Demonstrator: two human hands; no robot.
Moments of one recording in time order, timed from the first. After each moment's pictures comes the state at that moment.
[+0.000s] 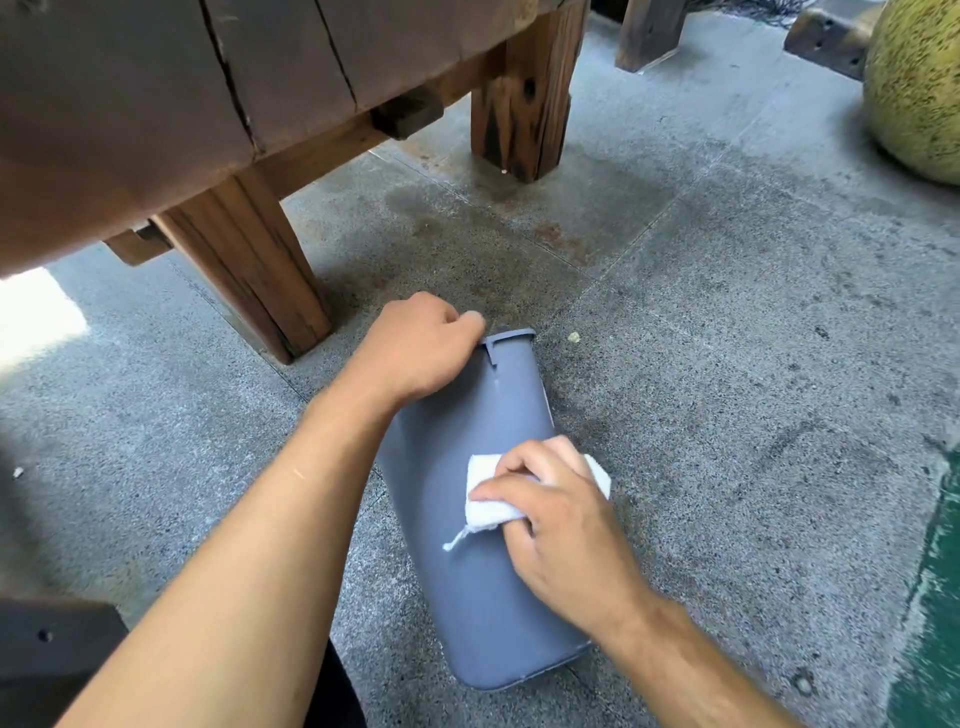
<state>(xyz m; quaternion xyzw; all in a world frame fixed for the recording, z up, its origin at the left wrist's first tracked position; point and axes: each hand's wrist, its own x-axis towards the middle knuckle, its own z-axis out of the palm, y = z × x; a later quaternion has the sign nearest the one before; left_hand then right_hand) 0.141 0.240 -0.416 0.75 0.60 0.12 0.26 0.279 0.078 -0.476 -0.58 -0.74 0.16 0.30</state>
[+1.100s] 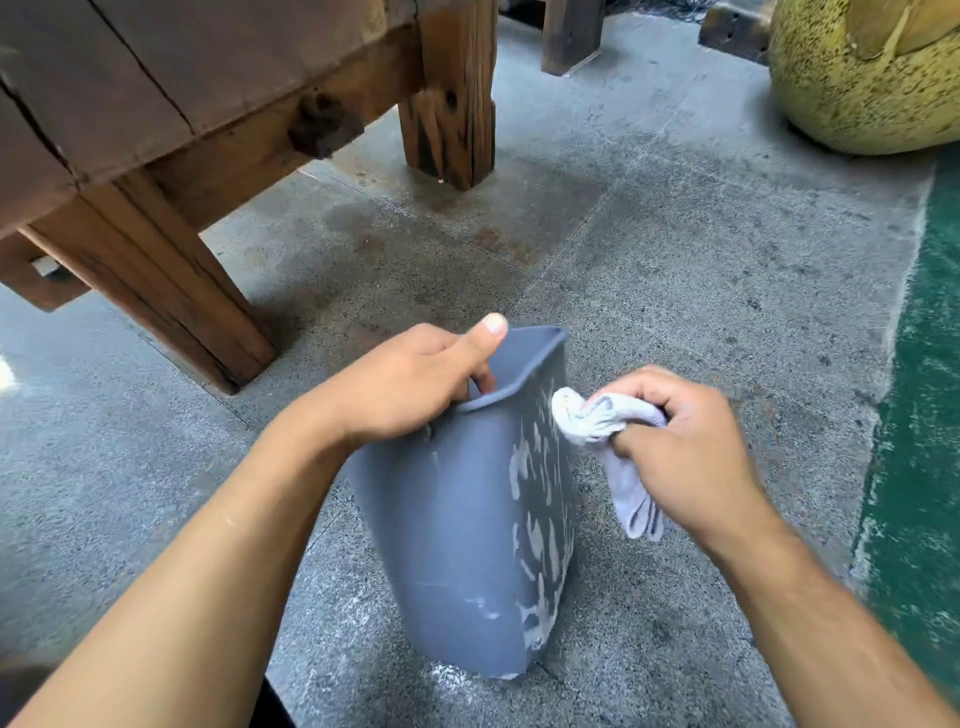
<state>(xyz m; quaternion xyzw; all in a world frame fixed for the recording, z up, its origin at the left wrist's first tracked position) 0.195 0.197 -0.395 0.76 0.44 0.10 0.46 0.395 0.071 -0.411 -0.70 -0.45 0.35 0.44</state>
